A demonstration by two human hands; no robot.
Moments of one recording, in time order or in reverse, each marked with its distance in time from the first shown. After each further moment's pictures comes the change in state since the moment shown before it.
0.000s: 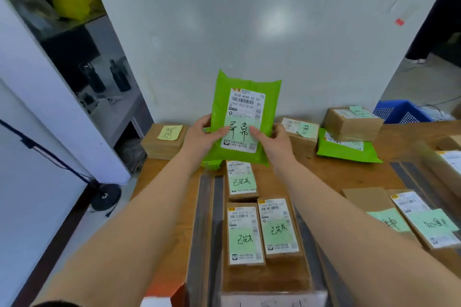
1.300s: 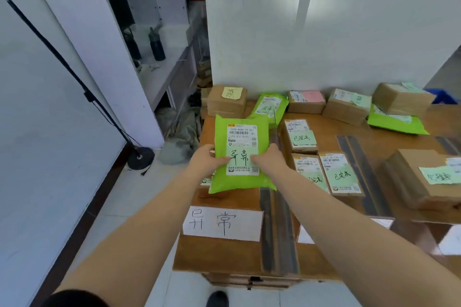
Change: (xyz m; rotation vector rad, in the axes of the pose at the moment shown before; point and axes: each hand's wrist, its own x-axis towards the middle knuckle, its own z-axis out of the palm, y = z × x) left_hand -0.148 -0.108 -0.194 0.263 -0.067 -0.390; right_hand -0.167 0.083 0.169 -0.715 -0.111 0.271
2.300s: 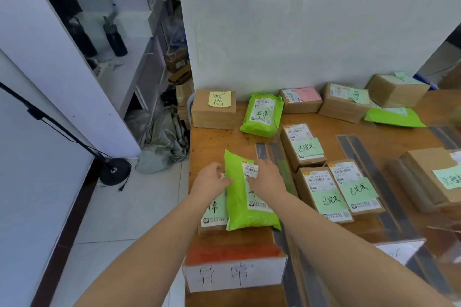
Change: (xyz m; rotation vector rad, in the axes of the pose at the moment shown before) left_hand 0.110 -0.027 0.009 0.354 -0.113 0.053; right_hand 0.077 0.009 0.046 -0.473 0.055 -0.118
